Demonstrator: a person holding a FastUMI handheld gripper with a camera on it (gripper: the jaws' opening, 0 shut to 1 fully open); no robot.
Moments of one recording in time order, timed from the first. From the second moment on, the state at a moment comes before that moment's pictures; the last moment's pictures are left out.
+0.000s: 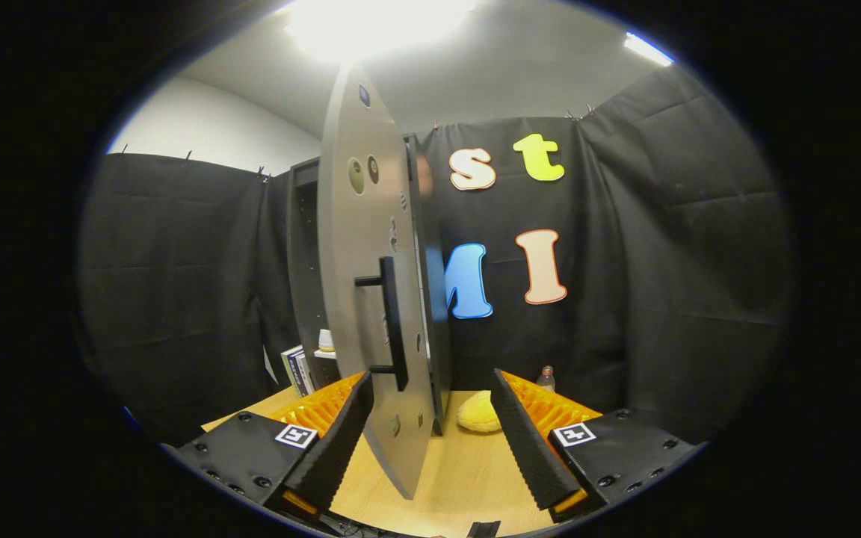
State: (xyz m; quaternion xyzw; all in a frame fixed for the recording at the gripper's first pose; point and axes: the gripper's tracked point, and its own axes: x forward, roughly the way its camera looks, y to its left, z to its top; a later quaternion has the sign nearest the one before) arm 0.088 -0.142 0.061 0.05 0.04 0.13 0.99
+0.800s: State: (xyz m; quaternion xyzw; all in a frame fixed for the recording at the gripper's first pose) arm 0.176 -0.150 0.083 0.04 0.02 0.05 1.00
